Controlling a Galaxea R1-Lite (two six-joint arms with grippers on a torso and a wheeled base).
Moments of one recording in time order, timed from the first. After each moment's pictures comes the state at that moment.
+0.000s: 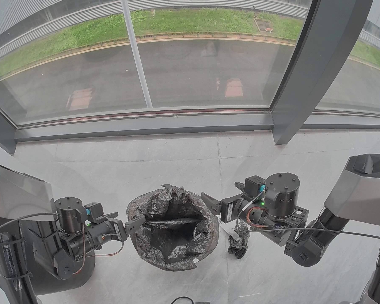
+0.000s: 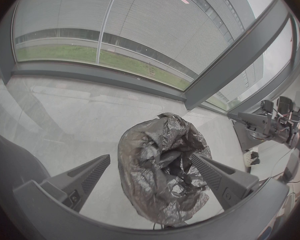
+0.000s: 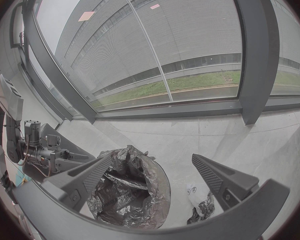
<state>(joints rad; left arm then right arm) -0.24 2.22 -0.27 -1.55 -0.27 -0.26 0.67 2.16 -0.68 -1.27 -0.14 0.20</state>
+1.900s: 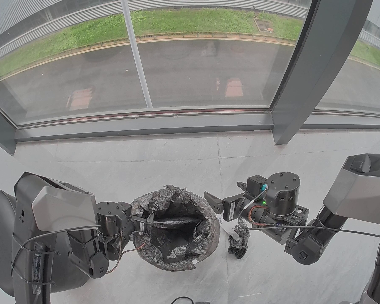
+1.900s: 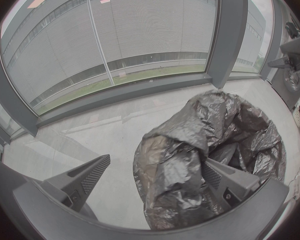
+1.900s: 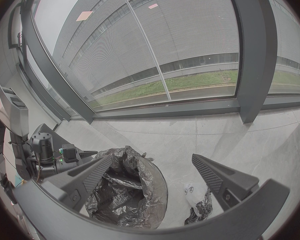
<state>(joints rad) -0.40 2.45 -0.54 -1.55 0.25 0.09 0.65 2.17 -0.68 -1.28 -0.13 0.20</state>
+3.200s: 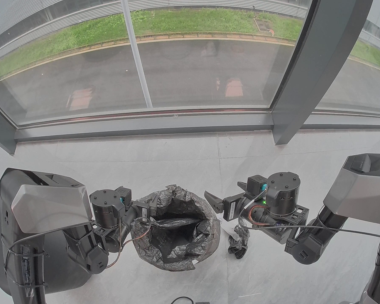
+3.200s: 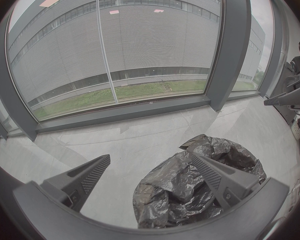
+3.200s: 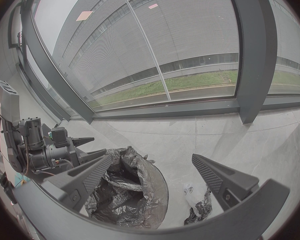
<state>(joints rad) -0.44 2.33 -0.56 -1.55 0.27 0.05 0.65 2.17 -0.68 -1.28 -0.13 0.20</state>
